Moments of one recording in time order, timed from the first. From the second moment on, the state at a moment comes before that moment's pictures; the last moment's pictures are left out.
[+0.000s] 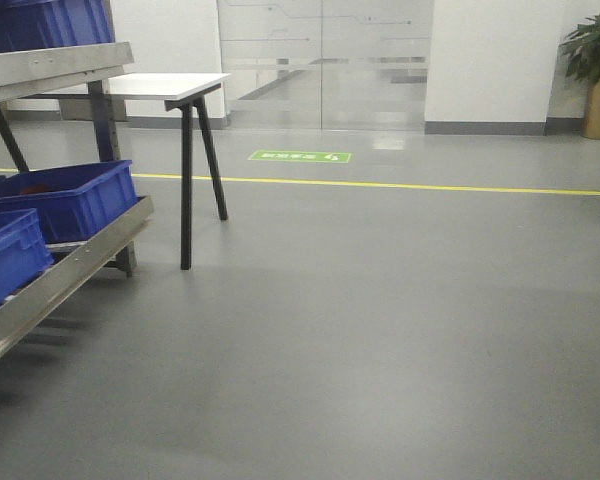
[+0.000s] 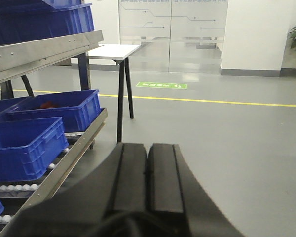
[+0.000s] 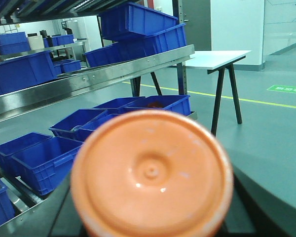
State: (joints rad) left arm -0.08 -0.01 0.03 0.00 0.00 0.00; right arm 0.71 -0.02 -0.52 -0.21 0.57 0.34
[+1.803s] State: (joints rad) left arm -0.08 -0.01 0.03 0.00 0.00 0.00; right arm 0.71 -0.02 -0.52 -0.21 0.57 0.34
